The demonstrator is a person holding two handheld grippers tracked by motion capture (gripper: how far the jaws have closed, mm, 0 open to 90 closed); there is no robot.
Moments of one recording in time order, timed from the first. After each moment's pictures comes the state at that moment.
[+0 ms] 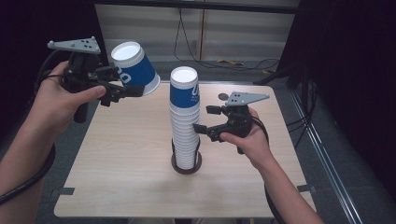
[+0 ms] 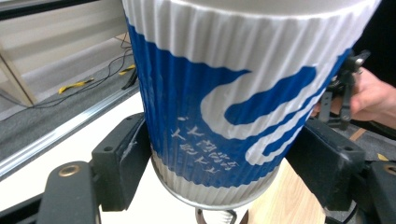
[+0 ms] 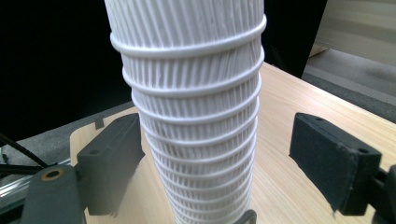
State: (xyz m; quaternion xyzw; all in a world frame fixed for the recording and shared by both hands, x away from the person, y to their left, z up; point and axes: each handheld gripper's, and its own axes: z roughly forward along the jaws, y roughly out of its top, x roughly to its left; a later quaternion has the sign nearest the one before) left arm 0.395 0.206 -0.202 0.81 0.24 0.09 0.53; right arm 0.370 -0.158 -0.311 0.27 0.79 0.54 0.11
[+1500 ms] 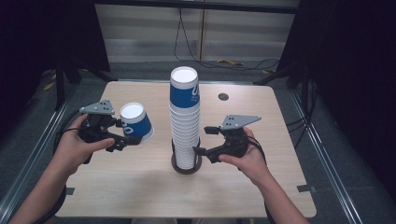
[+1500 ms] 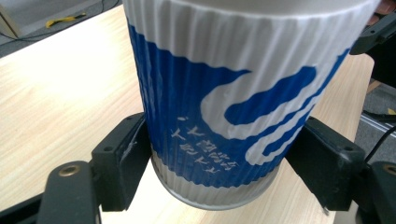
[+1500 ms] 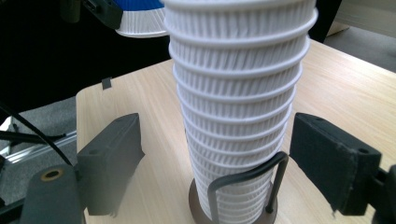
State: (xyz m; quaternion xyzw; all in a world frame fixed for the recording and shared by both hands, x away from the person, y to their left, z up) left arm 0.378 0.218 -0.335 0.85 0.26 0.06 0.45; right arm 0.349 -0.157 -0.362 0.25 0.81 0.52 0.09
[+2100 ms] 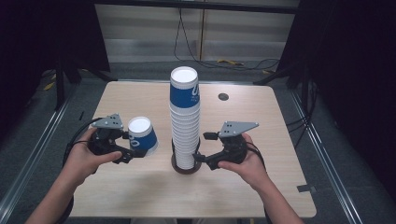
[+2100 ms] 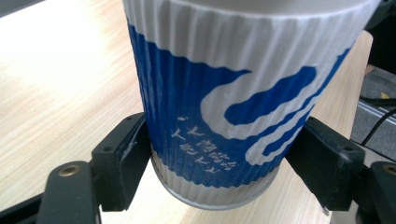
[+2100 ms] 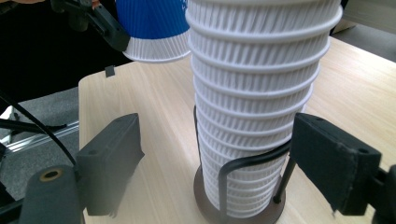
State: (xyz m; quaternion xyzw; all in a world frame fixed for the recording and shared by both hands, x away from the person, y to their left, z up) left arm 0.367 0.206 -0.369 0.86 0.25 0.04 0.44; right arm 0.340 -0.156 -0.374 0.24 0.82 0.51 0.09
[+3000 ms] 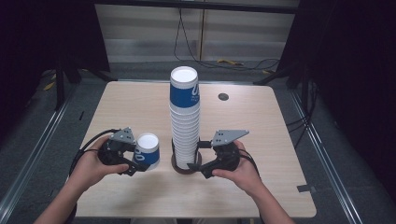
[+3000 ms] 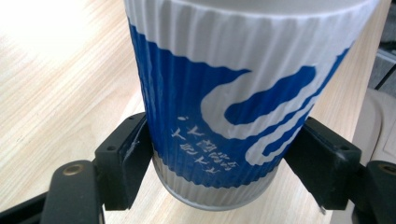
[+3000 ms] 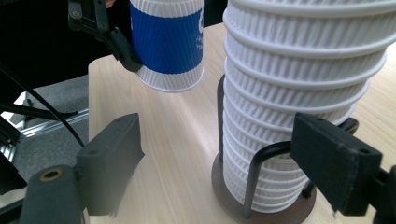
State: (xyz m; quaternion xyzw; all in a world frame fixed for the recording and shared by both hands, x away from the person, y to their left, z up) left arm 0.360 0.191 -0.398 0.91 0.22 0.03 0.35; right arm 0.333 -0.142 -0.397 0.23 0.83 0.50 0.07
